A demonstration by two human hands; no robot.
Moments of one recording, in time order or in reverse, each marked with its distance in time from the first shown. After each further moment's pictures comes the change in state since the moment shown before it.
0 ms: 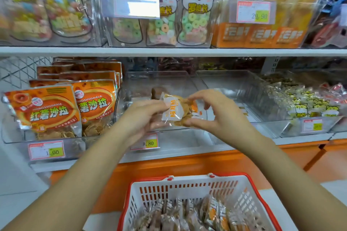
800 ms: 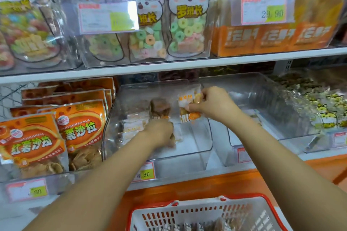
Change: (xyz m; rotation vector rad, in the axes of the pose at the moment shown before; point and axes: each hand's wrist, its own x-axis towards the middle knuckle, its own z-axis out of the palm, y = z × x) left_hand 0.142 -0.043 0.016 1.847 -0.232 0.150; right_hand 0.101 0.077 0.023 0.087 -0.098 0.555
